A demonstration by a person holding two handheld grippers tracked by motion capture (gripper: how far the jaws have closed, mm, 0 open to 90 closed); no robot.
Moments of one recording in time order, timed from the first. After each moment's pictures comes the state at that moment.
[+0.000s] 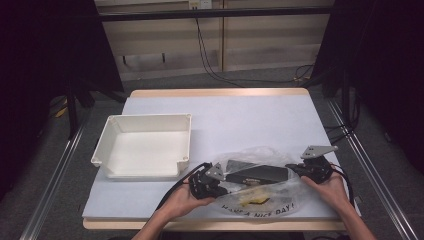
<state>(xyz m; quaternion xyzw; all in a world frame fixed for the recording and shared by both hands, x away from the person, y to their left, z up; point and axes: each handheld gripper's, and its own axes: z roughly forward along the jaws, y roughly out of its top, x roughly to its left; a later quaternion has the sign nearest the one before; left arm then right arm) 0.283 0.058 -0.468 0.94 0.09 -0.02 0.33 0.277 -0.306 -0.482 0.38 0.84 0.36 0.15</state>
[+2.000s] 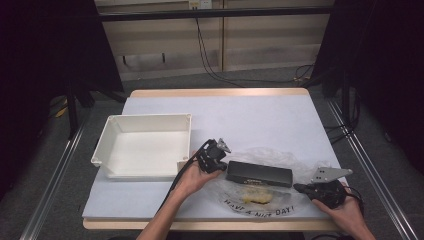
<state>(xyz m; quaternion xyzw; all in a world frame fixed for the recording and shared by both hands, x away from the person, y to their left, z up) 0.349 0.034 -0.463 0.94 0.18 0.03 0.28 0.211 -0.308 -0.477 0.35 0.86 0.34 0.15</state>
